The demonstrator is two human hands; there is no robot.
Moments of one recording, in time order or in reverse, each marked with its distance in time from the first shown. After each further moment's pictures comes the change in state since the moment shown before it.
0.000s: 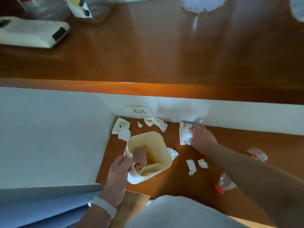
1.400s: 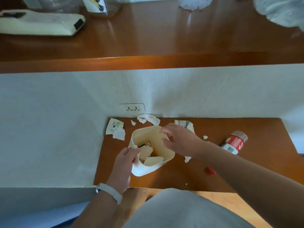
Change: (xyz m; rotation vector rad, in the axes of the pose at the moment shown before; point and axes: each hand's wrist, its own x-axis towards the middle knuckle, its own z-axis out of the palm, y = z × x) left_hand -0.007 0.008 -0.005 -0.036 -0.217 0.051; right_hand -0.101 -0.120 -0.106 0.440 0.032 -0.169
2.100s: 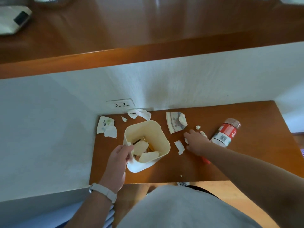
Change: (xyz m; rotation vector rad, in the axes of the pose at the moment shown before) left_hand 0.005 -0.002 0.012 0.045 -0.041 0.012; right_hand -0.018 0.144 0.063 -0.274 -0.253 0.426
